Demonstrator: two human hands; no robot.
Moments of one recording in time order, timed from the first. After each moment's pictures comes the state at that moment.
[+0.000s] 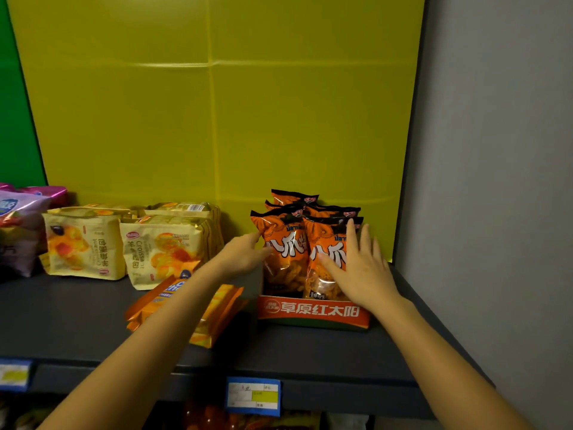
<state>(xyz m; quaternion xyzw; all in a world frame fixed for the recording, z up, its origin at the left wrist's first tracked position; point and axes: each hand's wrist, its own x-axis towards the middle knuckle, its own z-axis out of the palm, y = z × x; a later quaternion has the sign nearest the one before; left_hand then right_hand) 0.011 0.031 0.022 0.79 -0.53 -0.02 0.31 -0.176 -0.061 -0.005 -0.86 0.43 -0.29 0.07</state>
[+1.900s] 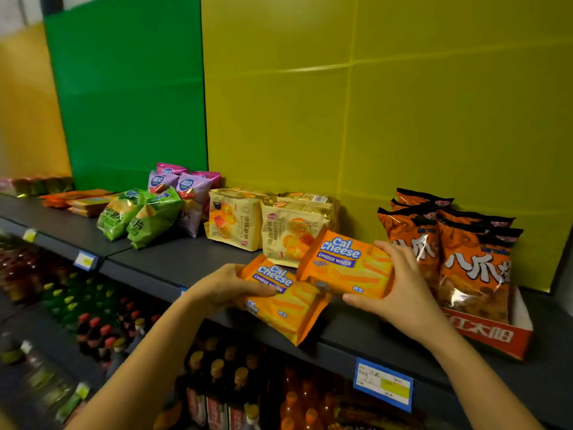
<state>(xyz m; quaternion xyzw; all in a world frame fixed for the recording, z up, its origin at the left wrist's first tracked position) 0.103 0.237 -0.023 0.75 -0.26 -0.30 0.53 -0.098 0.033 -0.023 -0.88 0.13 -0.36 0.30</state>
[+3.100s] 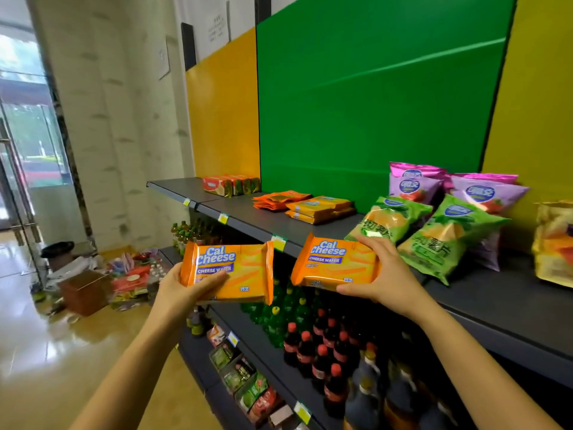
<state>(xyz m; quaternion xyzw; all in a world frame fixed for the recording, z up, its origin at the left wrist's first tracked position) 0.453 0.757 -0.066 0.70 -0.06 0.10 0.70 0.388 0.436 -0.041 -0.89 -0.06 -0.25 0.37</state>
